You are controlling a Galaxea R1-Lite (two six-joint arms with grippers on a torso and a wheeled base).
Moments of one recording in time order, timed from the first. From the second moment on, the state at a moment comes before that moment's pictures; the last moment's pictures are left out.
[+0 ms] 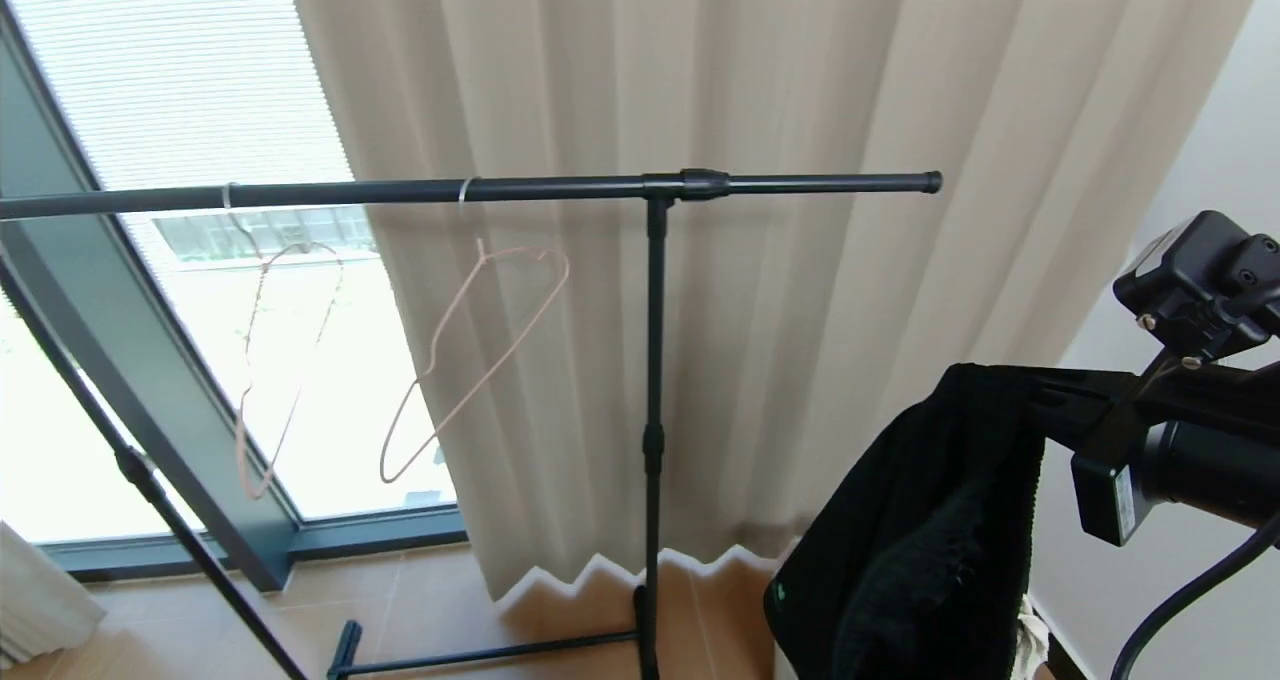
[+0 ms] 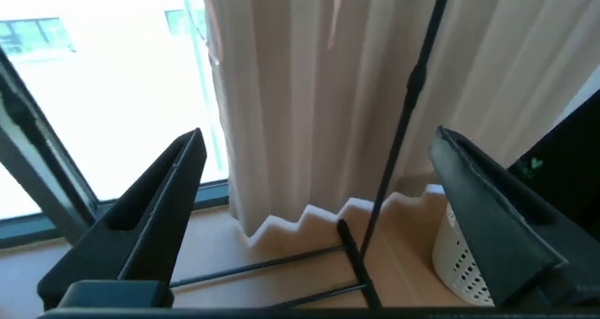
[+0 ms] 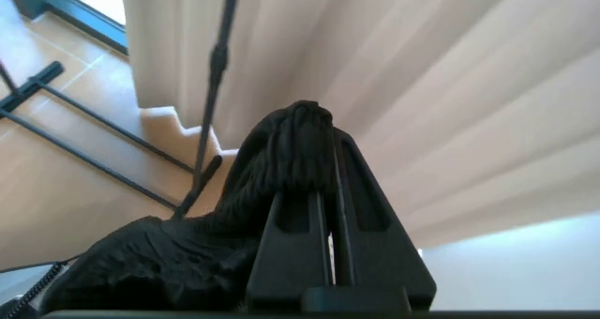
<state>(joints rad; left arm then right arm) 0.00 0.00 -0.01 0.00 -0.10 0.00 0.60 1.23 -0.76 -0.12 -0.19 -0.29</state>
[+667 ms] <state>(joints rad) 0.00 0.00 -0.01 0.00 -0.10 0.00 0.59 1.23 -0.75 -0.17 -0.19 -0.29</state>
